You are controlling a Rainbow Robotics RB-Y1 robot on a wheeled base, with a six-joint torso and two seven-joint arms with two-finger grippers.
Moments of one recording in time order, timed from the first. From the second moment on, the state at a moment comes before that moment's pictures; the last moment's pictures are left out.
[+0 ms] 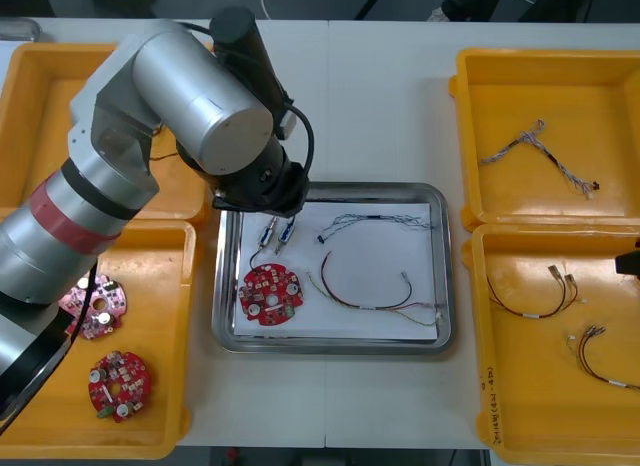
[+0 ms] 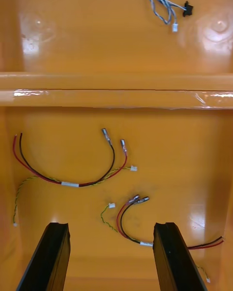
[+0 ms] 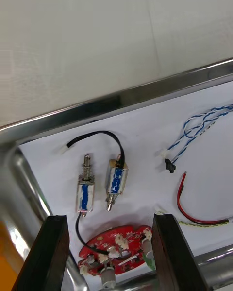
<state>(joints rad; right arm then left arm) -0.08 -0.63 -0.44 -2.32 -0.79 1.92 1.39 -0.83 0.45 -0.49 -1.76 0.66 1.74 -0.97</state>
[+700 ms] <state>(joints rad) -0.27 -0.63 -0.14 -2.35 -0.82 1.92 1.39 -0.83 0.60 -0.20 -1.80 0.77 1.91 -0.97</state>
